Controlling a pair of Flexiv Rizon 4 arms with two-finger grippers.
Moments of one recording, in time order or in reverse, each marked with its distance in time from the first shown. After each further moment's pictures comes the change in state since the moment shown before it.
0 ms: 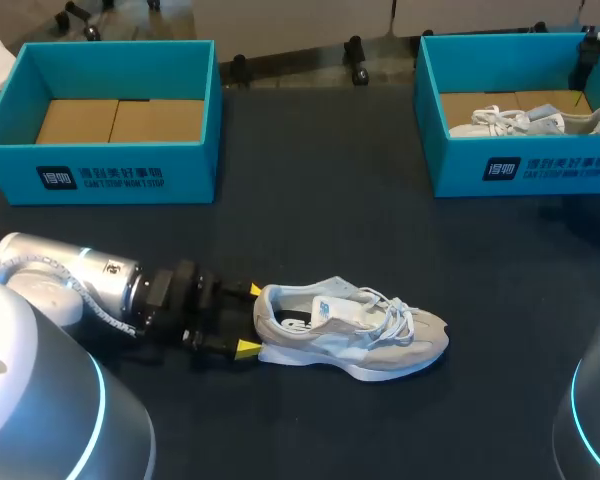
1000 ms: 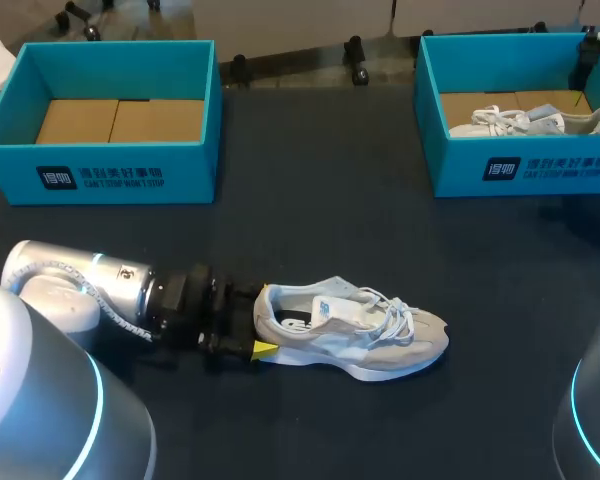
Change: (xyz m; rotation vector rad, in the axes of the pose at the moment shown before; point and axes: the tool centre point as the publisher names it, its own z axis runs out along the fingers) left arm -0.002 -0.002 0.020 0.007 -0.028 -0.009; right arm 0.000 0.000 0.000 0.000 0.000 0.000
